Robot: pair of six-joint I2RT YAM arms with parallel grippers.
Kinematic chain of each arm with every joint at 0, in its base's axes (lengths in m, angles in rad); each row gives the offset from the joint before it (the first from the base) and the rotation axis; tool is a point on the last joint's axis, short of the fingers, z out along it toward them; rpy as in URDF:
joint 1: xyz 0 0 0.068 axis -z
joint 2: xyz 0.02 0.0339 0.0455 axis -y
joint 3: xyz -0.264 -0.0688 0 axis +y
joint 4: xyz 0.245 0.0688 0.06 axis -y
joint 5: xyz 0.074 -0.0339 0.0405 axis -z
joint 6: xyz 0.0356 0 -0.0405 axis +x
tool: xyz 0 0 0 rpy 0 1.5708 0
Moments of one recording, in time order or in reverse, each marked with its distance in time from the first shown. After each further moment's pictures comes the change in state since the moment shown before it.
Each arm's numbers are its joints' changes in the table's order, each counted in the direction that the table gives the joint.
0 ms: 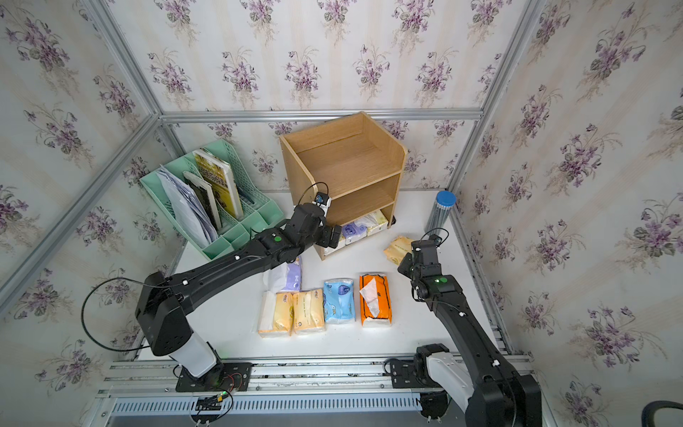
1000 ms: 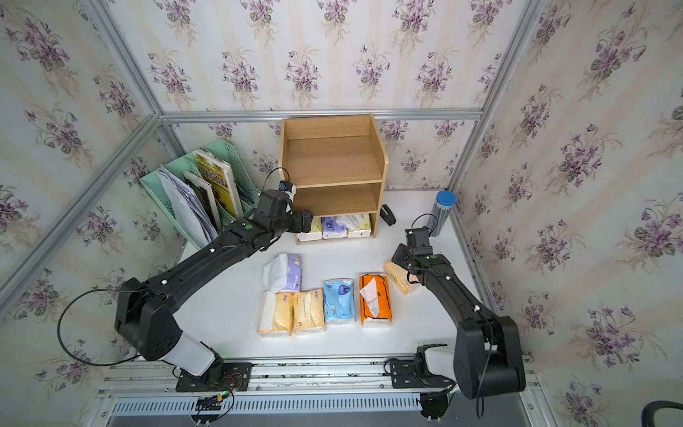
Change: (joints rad) left arm -0.230 0.114 0.082 -0.026 0.172 -0.042; right arm 0.020 -0.348 -0.134 0.072 -0.097 -0.055
